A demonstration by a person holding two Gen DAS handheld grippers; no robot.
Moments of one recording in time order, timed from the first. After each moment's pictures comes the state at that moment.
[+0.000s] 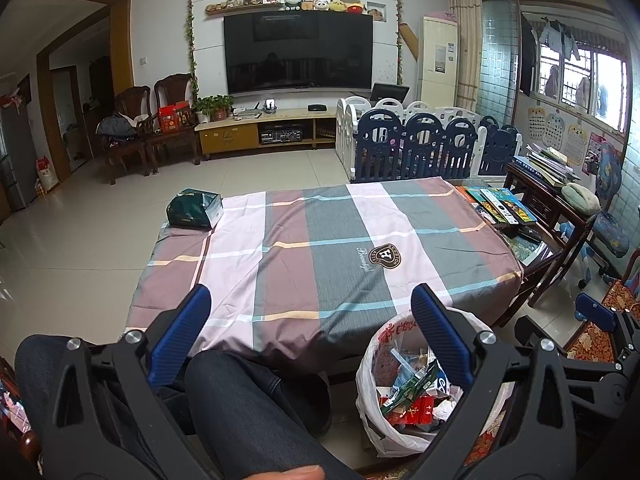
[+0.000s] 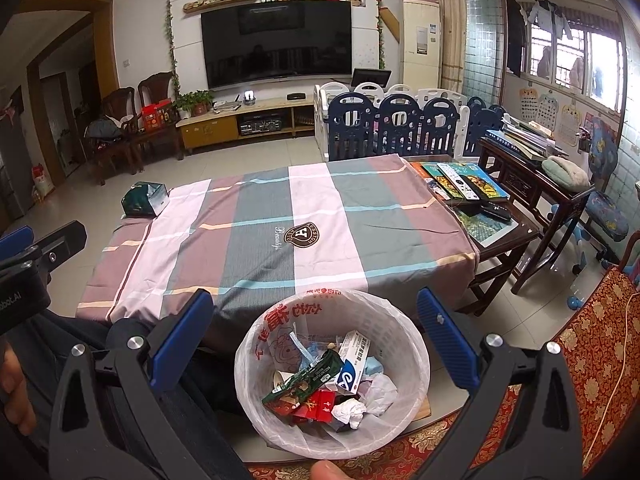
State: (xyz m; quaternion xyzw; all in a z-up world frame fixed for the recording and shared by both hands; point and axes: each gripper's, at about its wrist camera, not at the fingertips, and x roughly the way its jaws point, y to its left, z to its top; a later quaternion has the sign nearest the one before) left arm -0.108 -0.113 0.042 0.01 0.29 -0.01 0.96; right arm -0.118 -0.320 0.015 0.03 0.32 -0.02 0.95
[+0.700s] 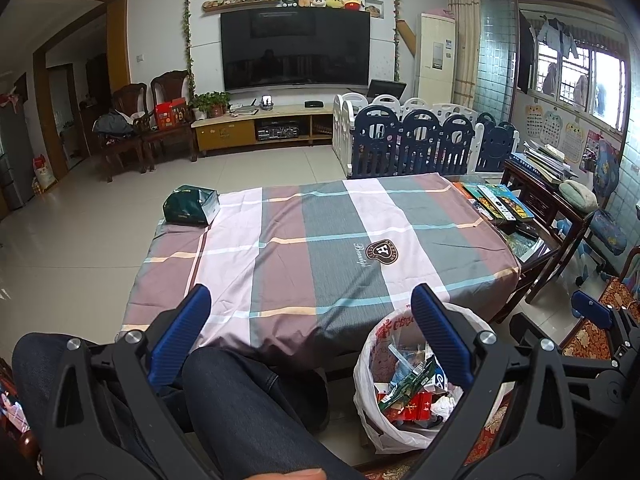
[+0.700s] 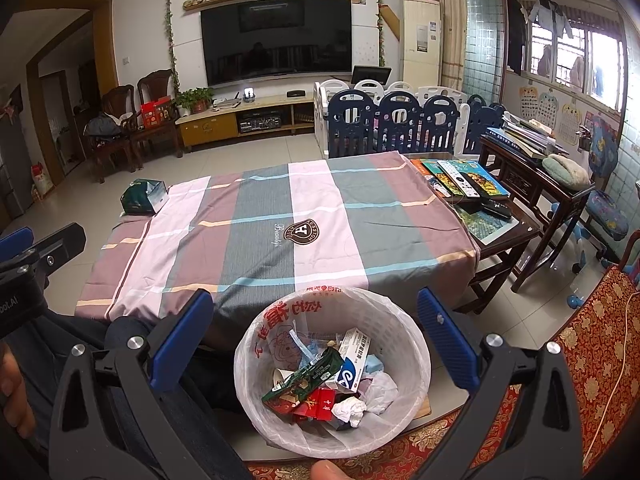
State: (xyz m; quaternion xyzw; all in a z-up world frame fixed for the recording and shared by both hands) left arm -0.110 -0.113 0.038 0.01 0.30 -0.01 0.96; right arm -0.118 -0.319 0.013 0.03 0.32 -0.02 0.95
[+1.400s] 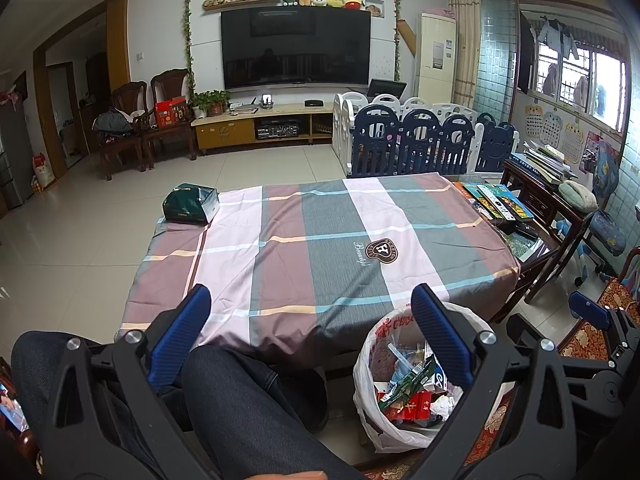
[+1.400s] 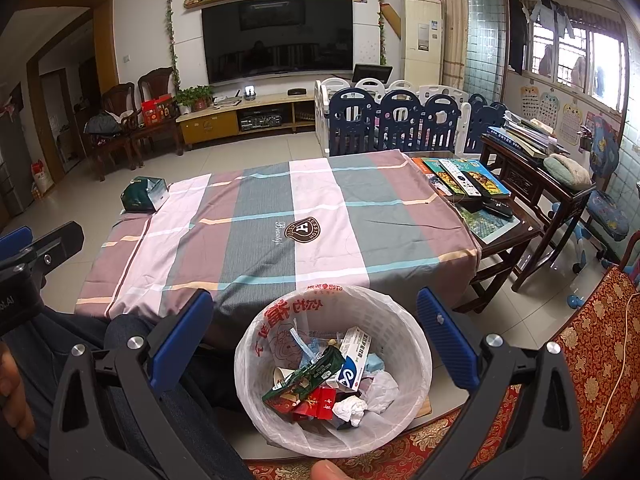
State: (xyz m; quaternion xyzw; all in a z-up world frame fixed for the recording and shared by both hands) left arm -0.110 -0.112 0.038 0.01 0.30 -0.01 0.95; right arm -0.118 -0.318 0.011 0.03 0.32 -0.02 0.95
